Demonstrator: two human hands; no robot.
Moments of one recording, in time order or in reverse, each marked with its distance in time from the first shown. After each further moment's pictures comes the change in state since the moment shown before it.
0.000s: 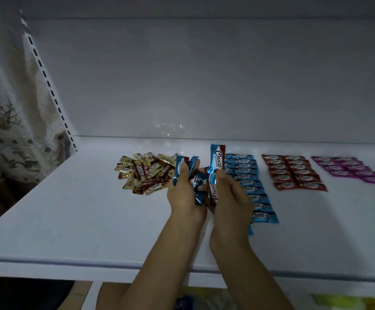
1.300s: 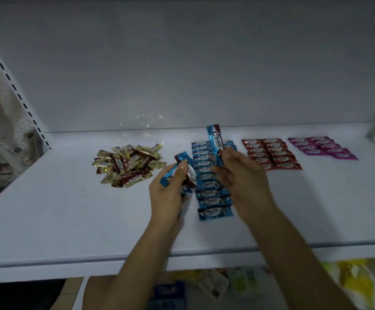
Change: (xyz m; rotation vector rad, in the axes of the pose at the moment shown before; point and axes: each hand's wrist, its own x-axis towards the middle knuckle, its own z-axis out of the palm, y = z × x) left_hand -0.032 -0.012 -0.018 0.491 -0.185 0.351; right_hand 0.038 -0.042 -0.054 -0.069 -0.154 0.161
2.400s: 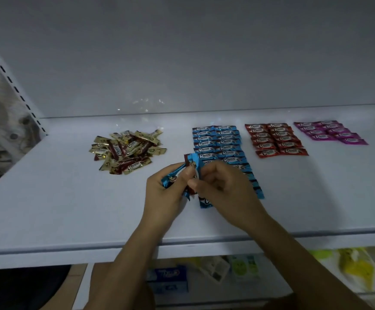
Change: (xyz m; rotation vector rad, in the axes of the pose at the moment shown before) left_hand -0.003 -0.013 -0.026 0.172 -0.251 0.109; right_hand -0.019 0.027 -0.008 -0.753 -0.355 -0.268
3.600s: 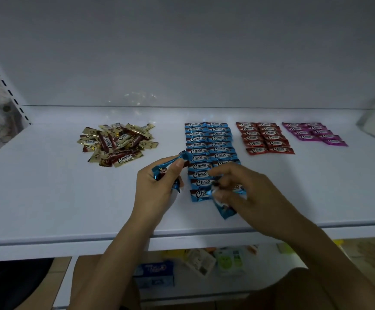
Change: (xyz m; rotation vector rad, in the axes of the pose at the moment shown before) left_hand -0.002 0.001 -0.001 0.112 0.064 -0.002; right_hand -0.027 0.005 -0.047 -0.245 -0.174 -0.107
